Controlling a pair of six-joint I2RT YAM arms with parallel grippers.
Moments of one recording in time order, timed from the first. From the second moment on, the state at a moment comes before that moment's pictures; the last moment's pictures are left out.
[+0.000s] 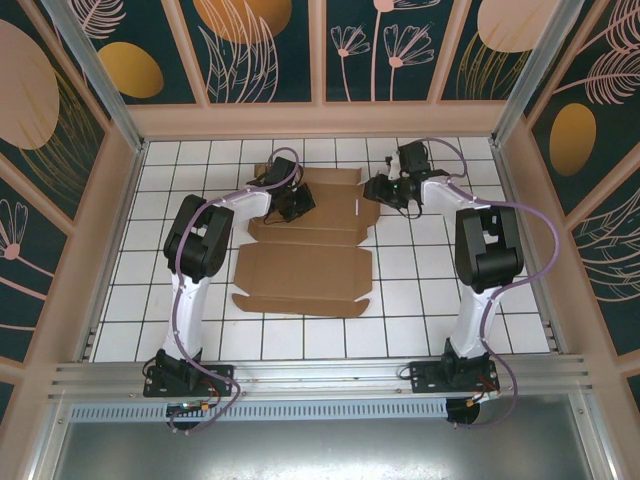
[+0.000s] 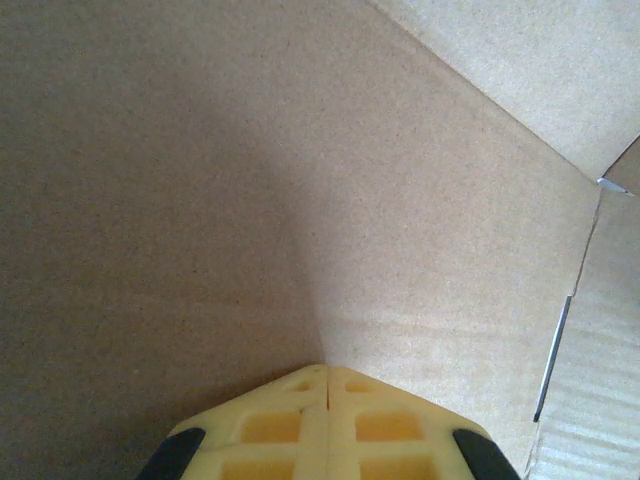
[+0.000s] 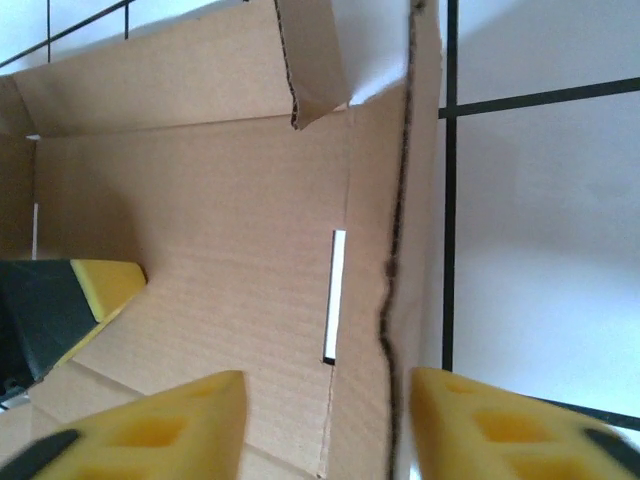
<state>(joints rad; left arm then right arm) -0.44 2.24 1.56 -0.24 0.29 -0.89 0.23 1.94 1.37 -0.37 -0.40 0.41</state>
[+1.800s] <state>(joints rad) -0.44 2.17 1.72 -0.46 0.28 -0.76 0.48 2.00 1.48 -0.44 -0.11 0.36</state>
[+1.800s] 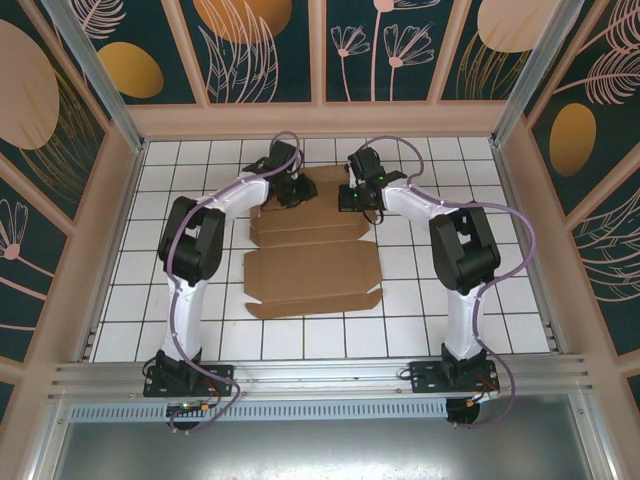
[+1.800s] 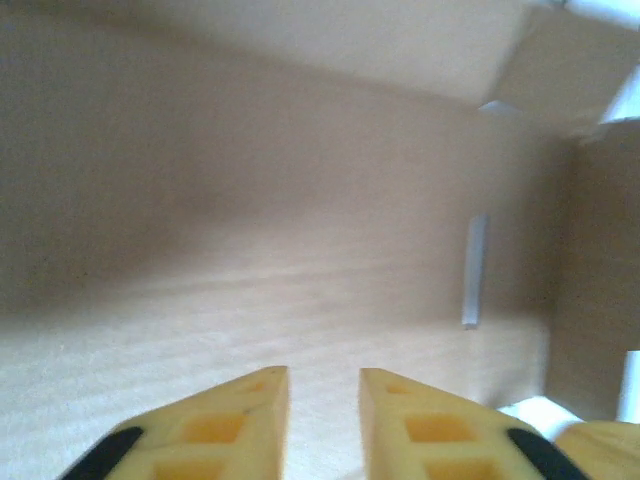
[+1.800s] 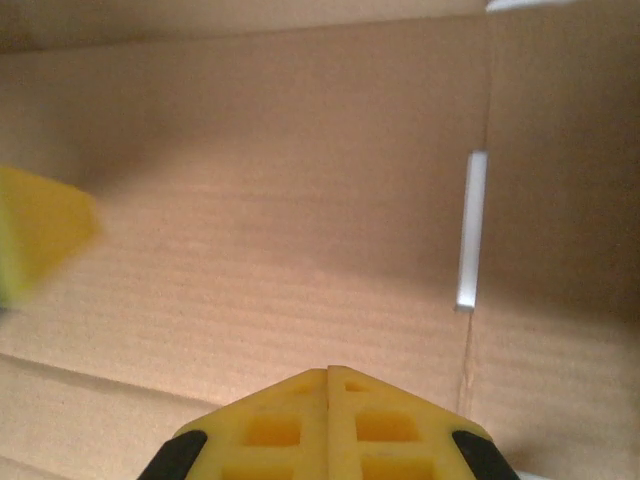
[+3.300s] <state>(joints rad) -0.23 1.97 1.46 -0.68 0.05 -0.45 0.56 2.12 1.50 -0.39 -0.05 0.39</state>
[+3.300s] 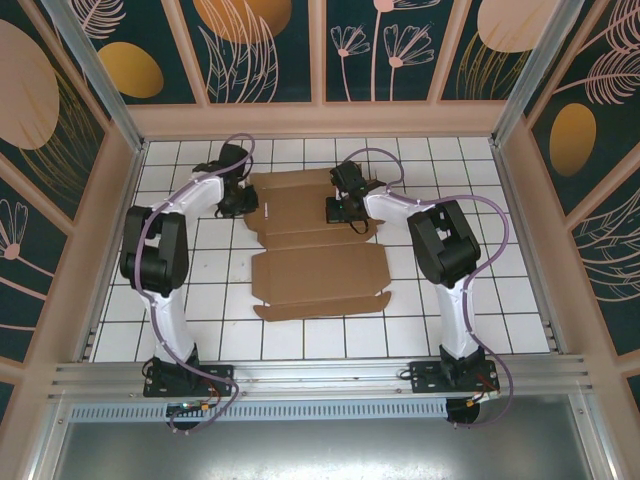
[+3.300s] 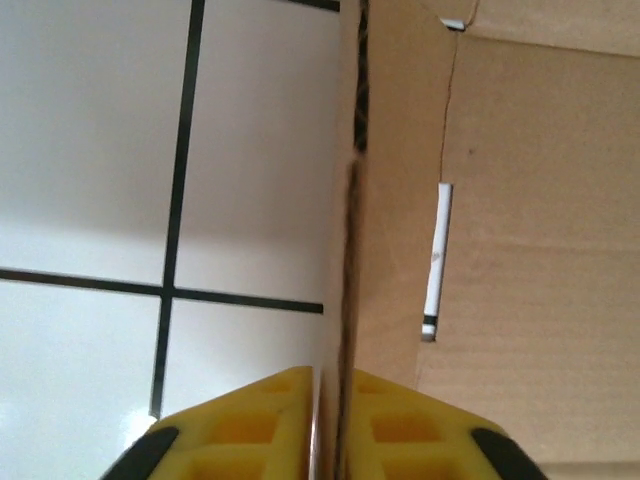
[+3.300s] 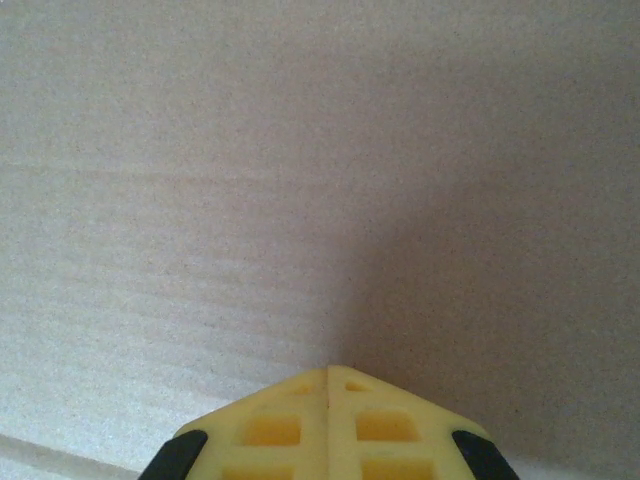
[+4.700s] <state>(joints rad) -0.41 2.26 1.73 -0.88 -0.53 -0.46 0.60 2.14 1.55 -0.47 0.03 0.44</state>
